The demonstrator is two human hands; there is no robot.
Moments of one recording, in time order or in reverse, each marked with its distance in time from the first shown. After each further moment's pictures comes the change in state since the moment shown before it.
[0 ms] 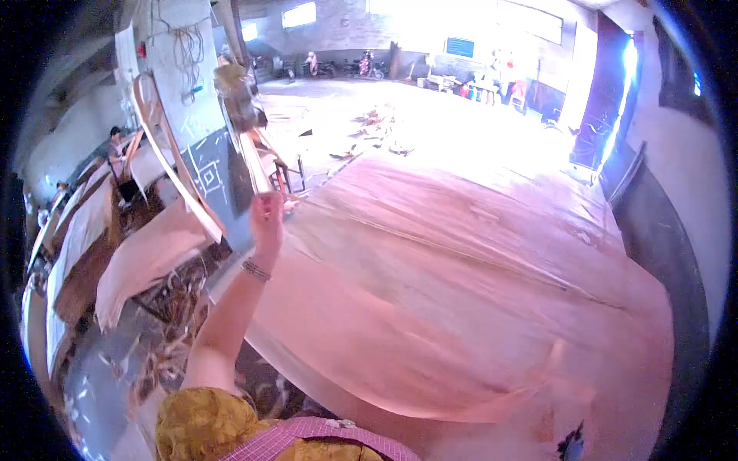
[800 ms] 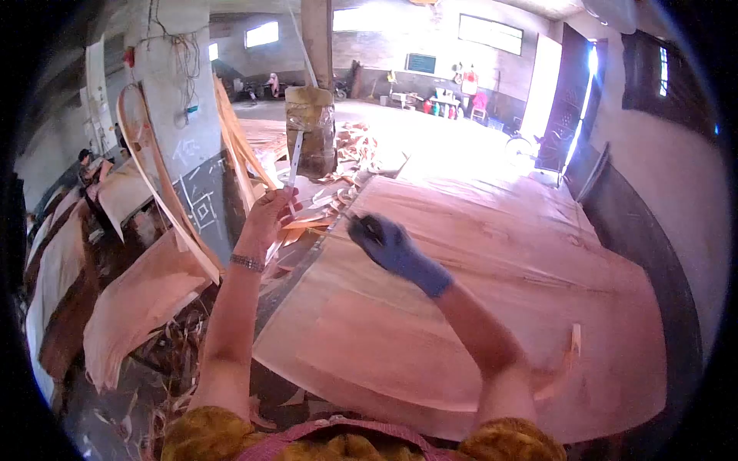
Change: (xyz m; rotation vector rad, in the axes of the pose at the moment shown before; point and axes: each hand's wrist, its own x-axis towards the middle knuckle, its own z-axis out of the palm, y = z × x) left_hand 0.216 -0.059 -0.167 -0.611 -0.505 -0.657; right_hand -0.573 -0.579 0.618 0.116 -0.672 -1.687
